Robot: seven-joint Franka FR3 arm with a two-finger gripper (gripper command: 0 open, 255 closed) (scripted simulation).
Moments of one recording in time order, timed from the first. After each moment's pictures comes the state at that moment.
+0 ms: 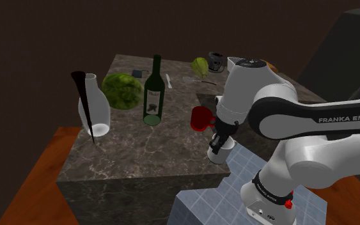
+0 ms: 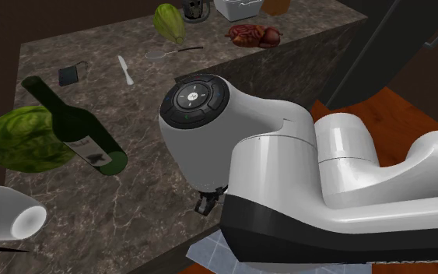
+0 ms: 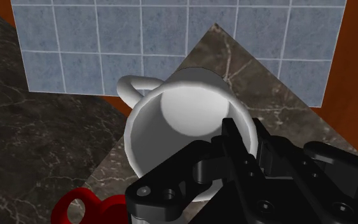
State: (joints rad) arm 0.23 -0.98 0.28 -3.02 0.19 2.01 0.26
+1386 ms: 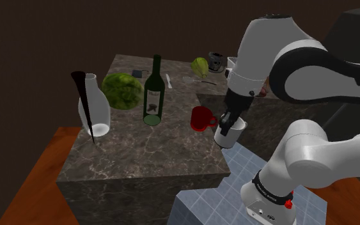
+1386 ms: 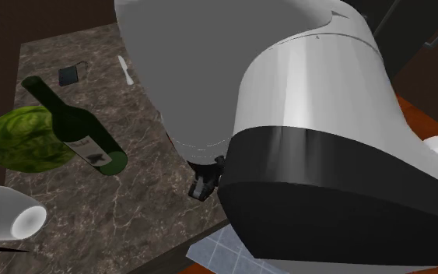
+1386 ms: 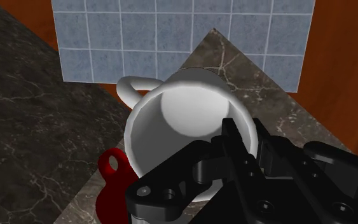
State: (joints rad) arm 0.19 -1.05 0.22 -2.80 0.13 1.72 0.24
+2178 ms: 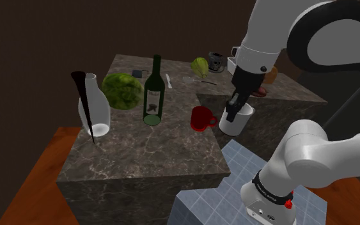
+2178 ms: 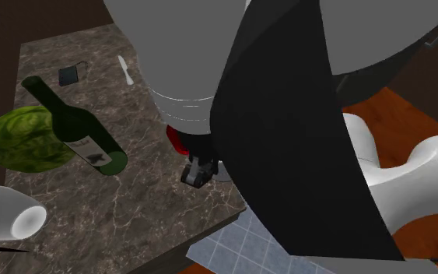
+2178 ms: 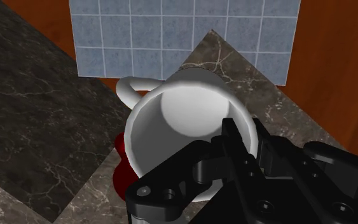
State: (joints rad) arm 0.18 -1.02 0.20 -2.63 0.11 1.57 0.24
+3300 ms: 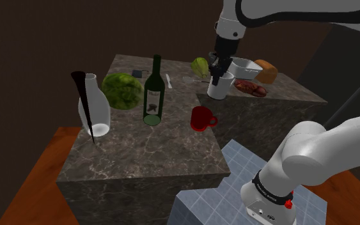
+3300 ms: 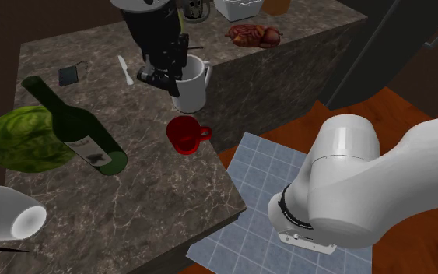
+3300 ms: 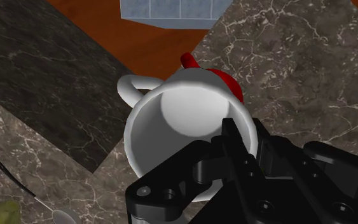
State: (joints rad) arm 0.05 -0.61 -0.02 -2.33 -0.08 1.69 0.01
